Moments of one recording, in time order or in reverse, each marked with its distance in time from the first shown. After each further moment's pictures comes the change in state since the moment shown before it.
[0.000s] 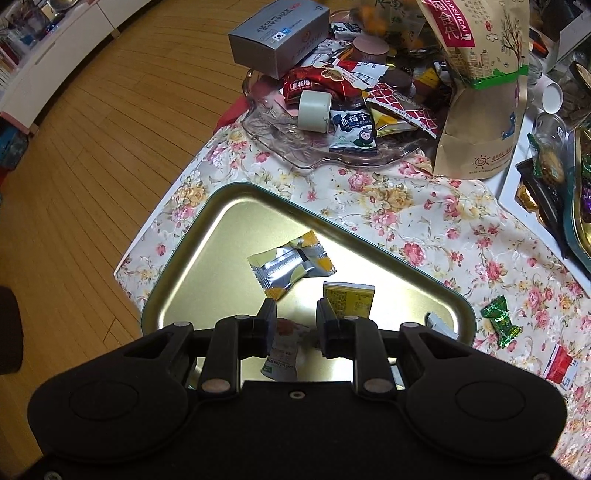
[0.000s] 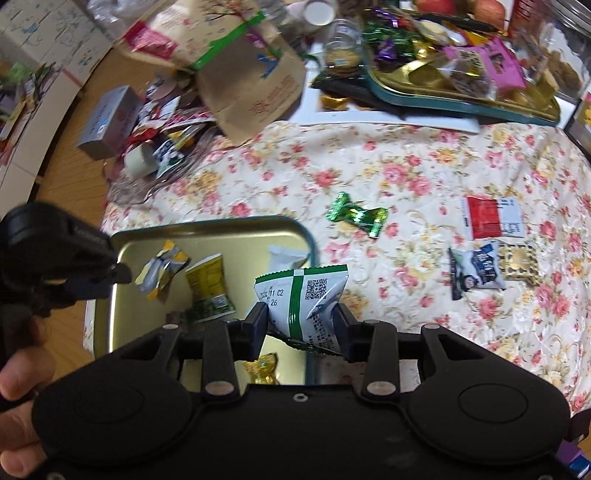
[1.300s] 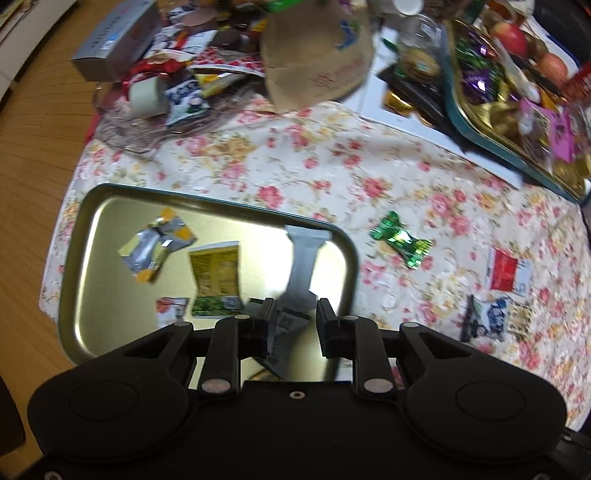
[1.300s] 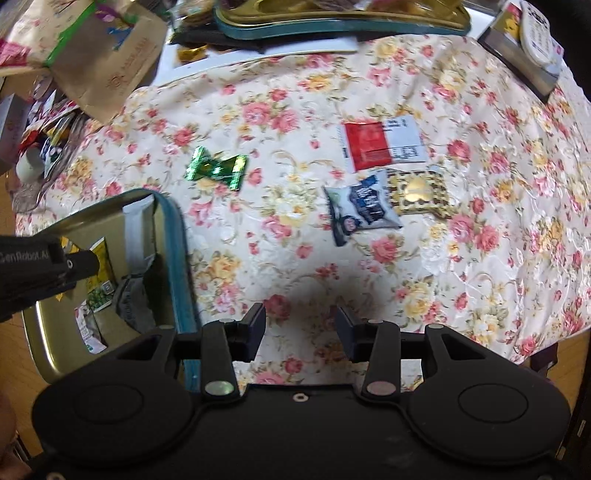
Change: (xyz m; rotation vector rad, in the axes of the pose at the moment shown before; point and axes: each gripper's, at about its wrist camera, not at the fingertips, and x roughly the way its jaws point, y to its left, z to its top) left arm -0.002 -0.095 -0.037 0.317 0.075 -0.163; right arm 0.018 -0.089 0.008 0.215 0.199 -0.198
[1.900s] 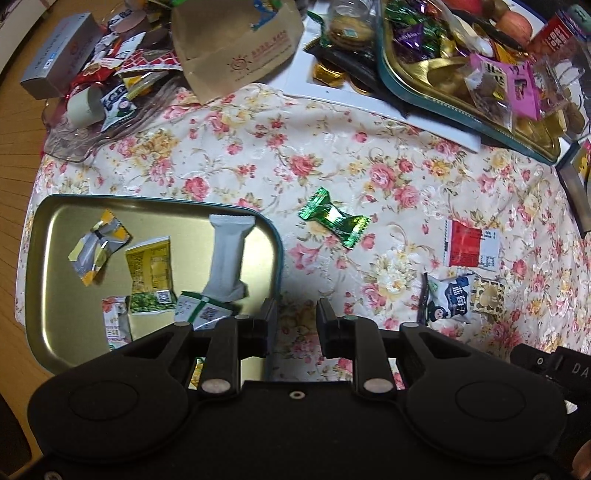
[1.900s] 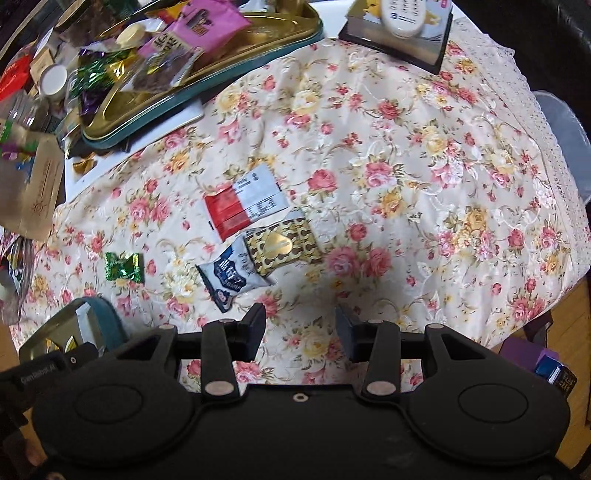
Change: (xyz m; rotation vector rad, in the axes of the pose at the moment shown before) left arm 0.014 -0.060 -0.008 0.083 0.036 -0.014; right arm -0.021 -0.104 0.021 0.277 -0.037 -0.005
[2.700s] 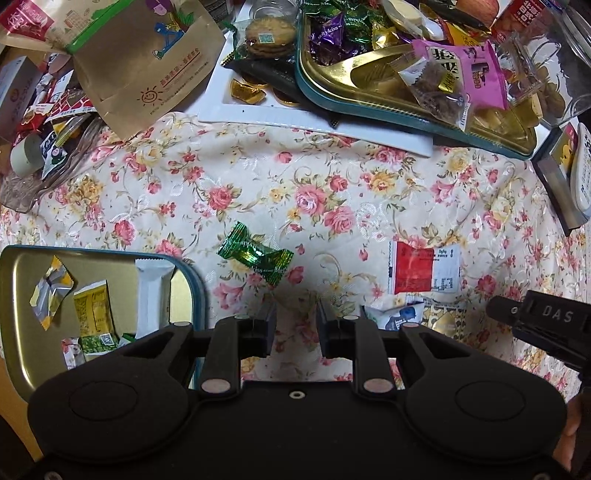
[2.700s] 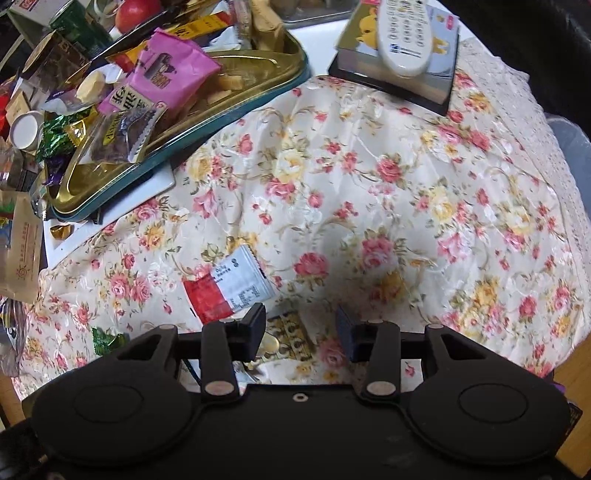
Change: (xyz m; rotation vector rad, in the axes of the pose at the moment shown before) left arm 0.016 -0.060 0.034 0.071 0.017 -0.025; right arm 0.034 -0.017 0.064 0.017 -0.043 0.017
